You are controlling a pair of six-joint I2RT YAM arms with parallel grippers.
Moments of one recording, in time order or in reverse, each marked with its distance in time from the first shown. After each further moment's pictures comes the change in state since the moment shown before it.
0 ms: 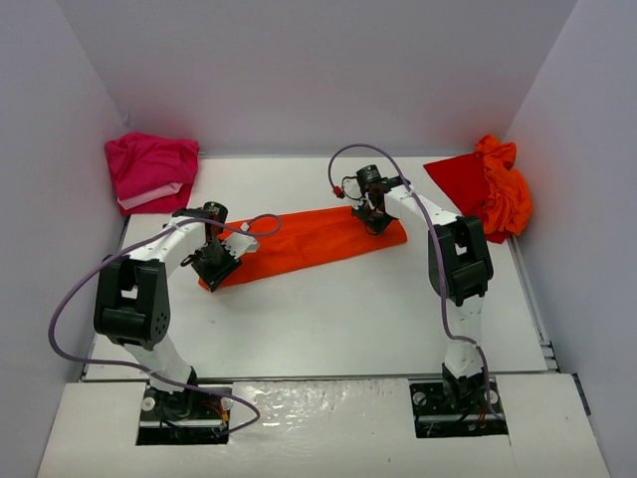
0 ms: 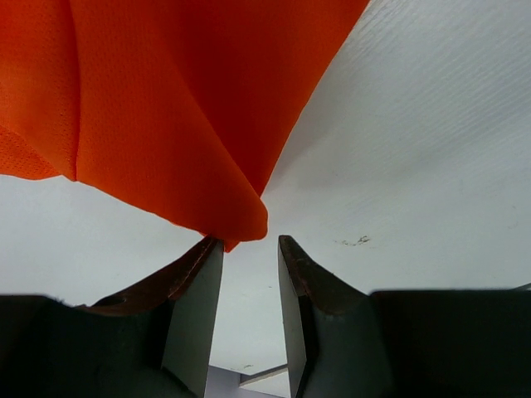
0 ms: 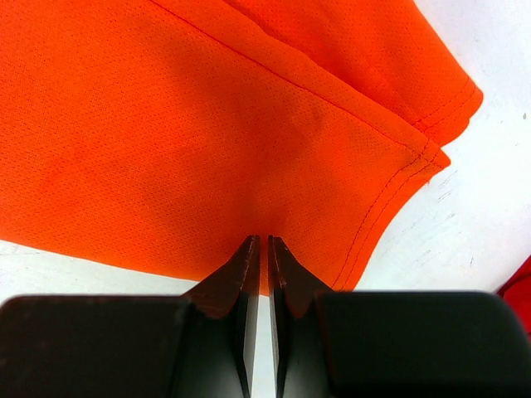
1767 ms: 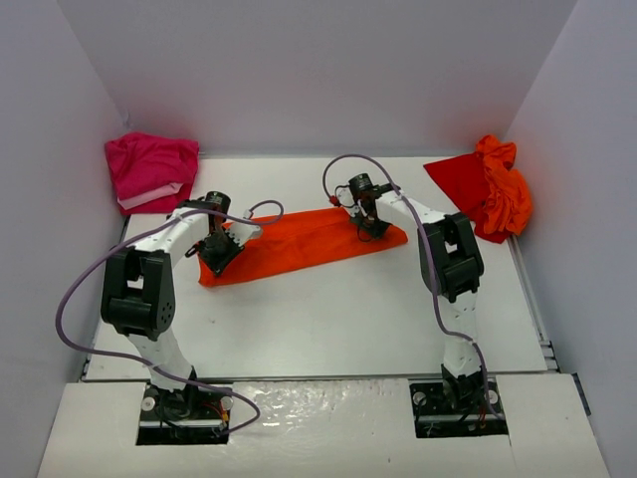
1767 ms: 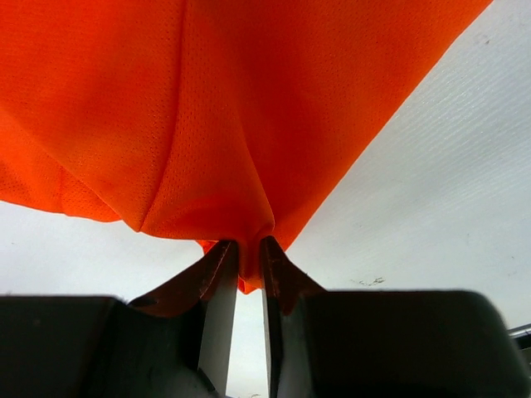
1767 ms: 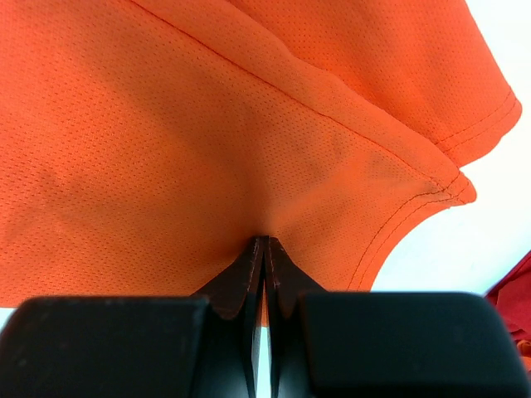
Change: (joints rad) left arm 0.003 0.073 0.097 0.046 0.029 -0.033; right arm 0.024 0.067 -0.011 0.038 0.100 -0.010
